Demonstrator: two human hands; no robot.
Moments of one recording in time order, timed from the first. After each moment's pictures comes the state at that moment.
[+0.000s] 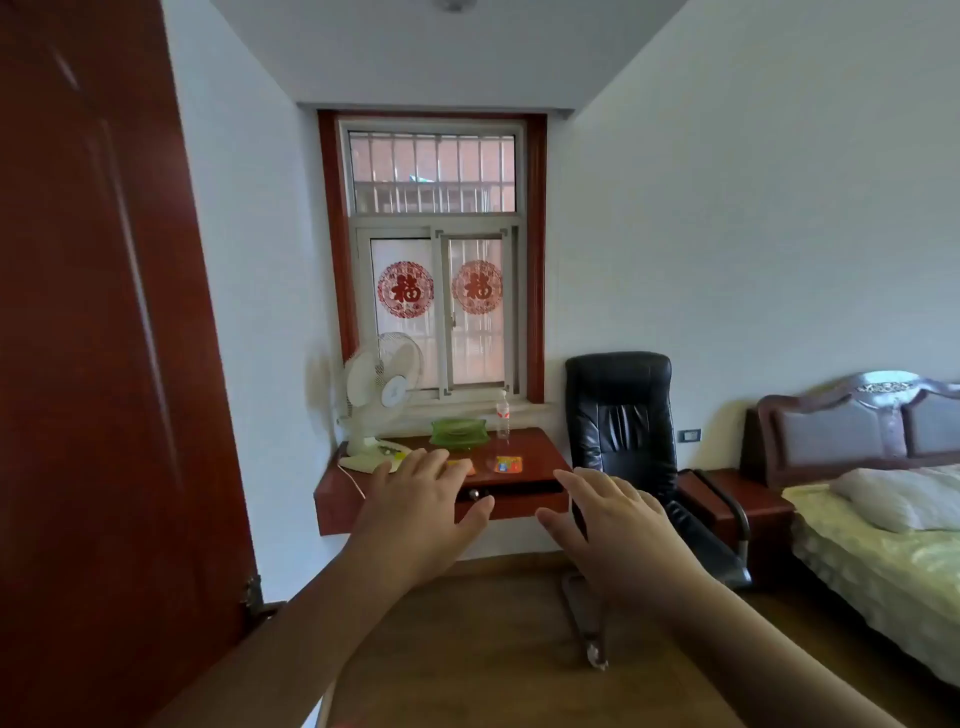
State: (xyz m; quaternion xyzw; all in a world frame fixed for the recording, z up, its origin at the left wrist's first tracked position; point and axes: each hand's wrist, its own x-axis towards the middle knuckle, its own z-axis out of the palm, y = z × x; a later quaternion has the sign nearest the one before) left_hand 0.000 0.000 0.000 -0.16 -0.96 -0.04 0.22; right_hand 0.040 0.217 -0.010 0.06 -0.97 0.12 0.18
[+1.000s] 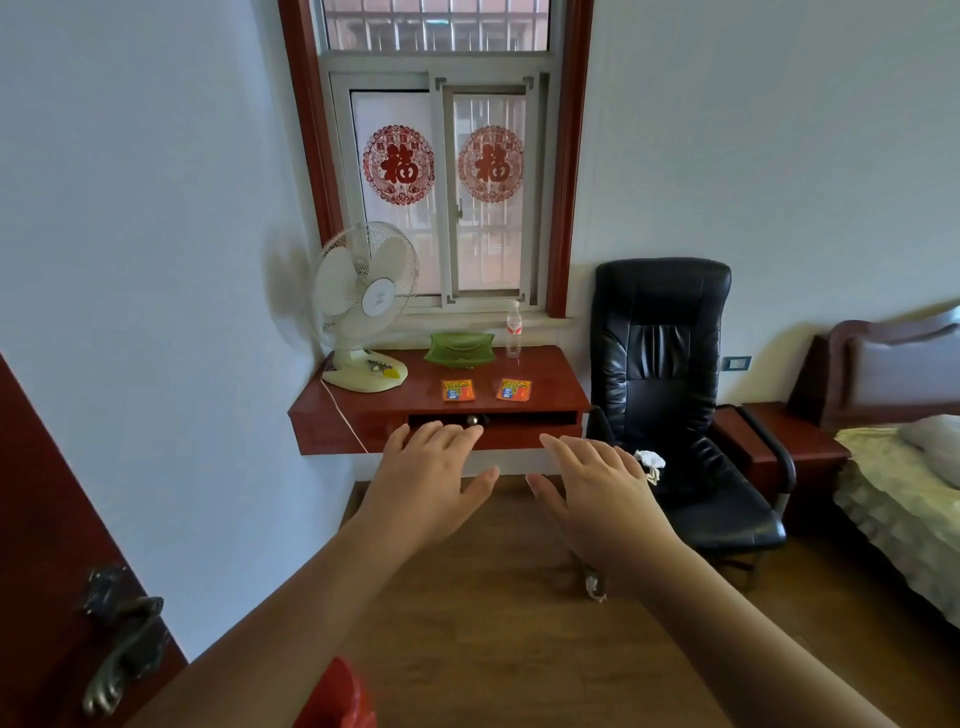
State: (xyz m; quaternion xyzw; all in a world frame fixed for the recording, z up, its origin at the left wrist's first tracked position) left_hand -0.239 0.079 -0.106 -0.15 -0.97 -0.06 0.15; right_hand -0.207 0.281 -0.098 0.11 -0.98 0.12 0.12
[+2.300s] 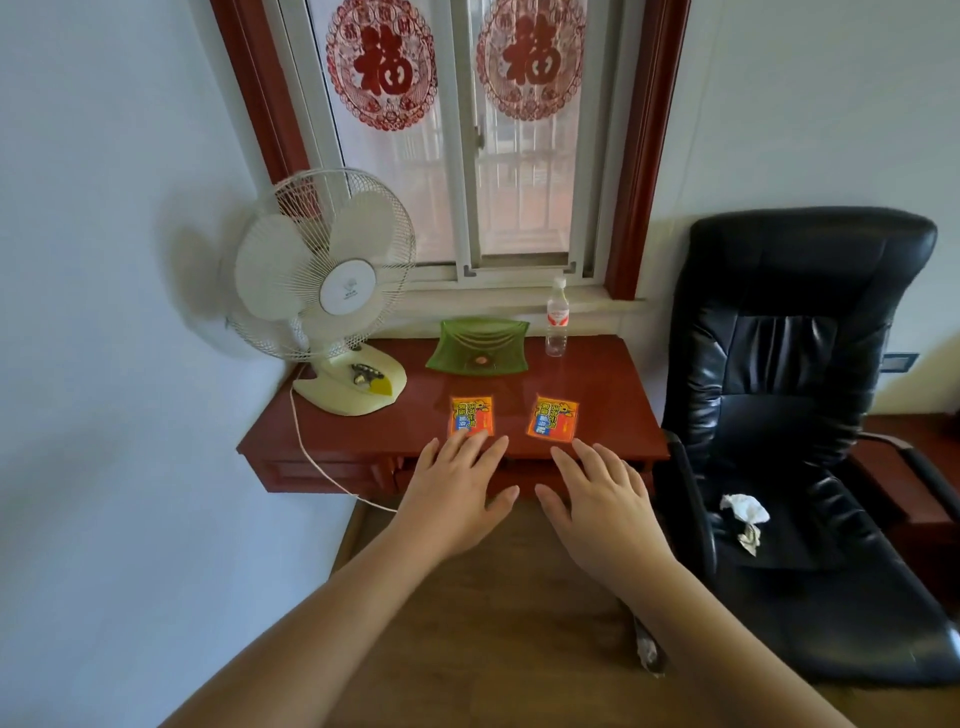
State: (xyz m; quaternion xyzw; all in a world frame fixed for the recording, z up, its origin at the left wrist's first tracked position) left_hand -0.694 0.105 -0.208 -0.12 -0.99 -0.05 0.06; right_hand -0.673 0.298 -0.192 0.12 -0.98 0.13 0.05
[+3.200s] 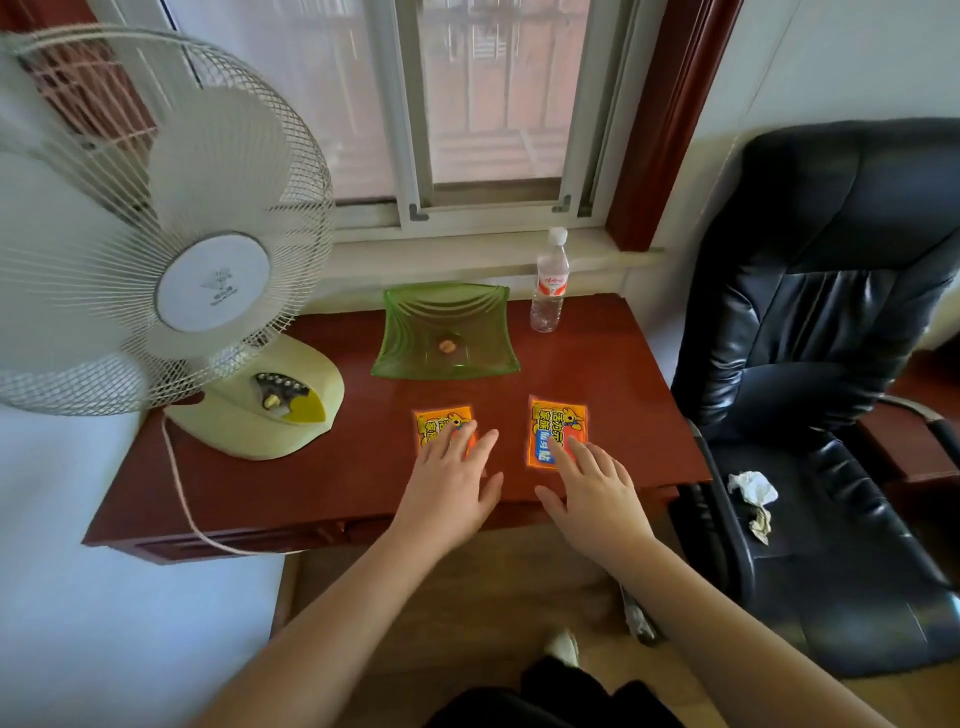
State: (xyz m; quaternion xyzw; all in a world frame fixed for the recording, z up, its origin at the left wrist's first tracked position) left_hand -0.970 0.054 -0.318 -0.16 -0.98 -0.12 -0.01; right_hand -0.948 0.252 -0.321 0.05 -0.99 0.10 -0.04
